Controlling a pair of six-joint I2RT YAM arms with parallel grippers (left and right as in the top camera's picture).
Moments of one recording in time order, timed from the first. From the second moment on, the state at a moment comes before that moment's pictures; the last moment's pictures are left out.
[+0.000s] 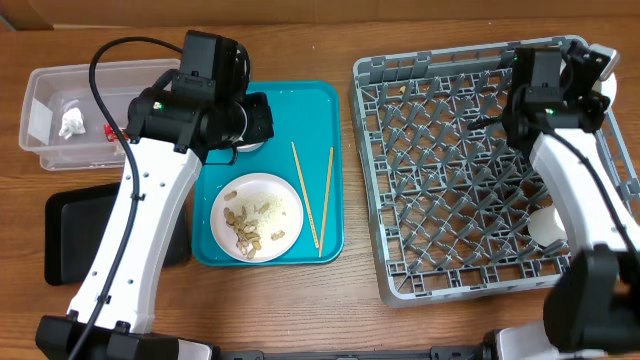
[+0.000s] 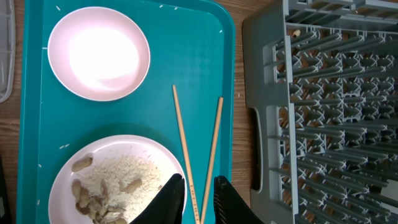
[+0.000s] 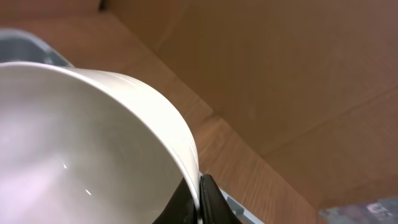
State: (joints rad) left arm -0.23 1.59 1.64 -1.09 0.16 -0.41; right arm -0.03 1.71 1.31 -0.49 1.11 0.23
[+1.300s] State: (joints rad) left arm -0.23 1.59 1.64 -1.09 0.16 -0.41; right arm 0.05 1.82 1.31 -0.53 1.21 0.32
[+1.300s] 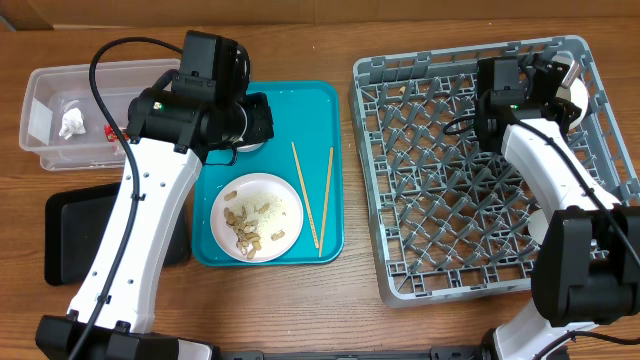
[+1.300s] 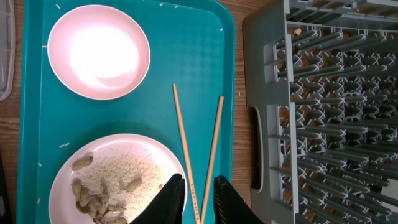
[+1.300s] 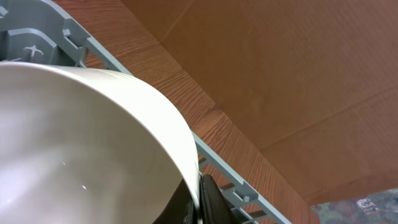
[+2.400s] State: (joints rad) left arm -0.24 1.59 1.64 -1.09 0.16 -0.41; right arm 0.05 1.85 1.24 -0.48 1.26 0.35
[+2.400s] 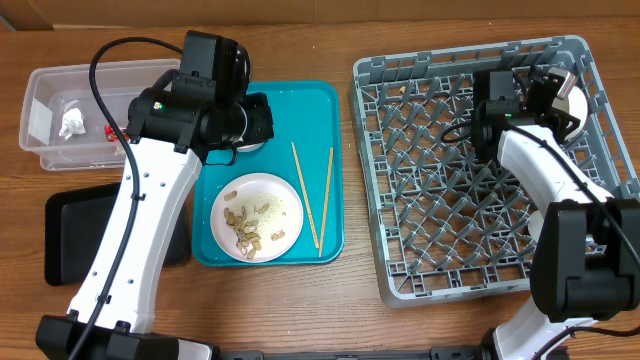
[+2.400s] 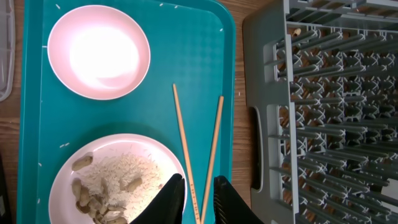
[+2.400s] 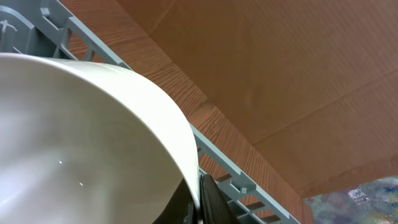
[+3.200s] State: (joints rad) left arm -0.24 1.59 1.64 -1.09 0.14 -0.38; right arm 0.22 1.53 1.23 -0.77 0.80 0.43
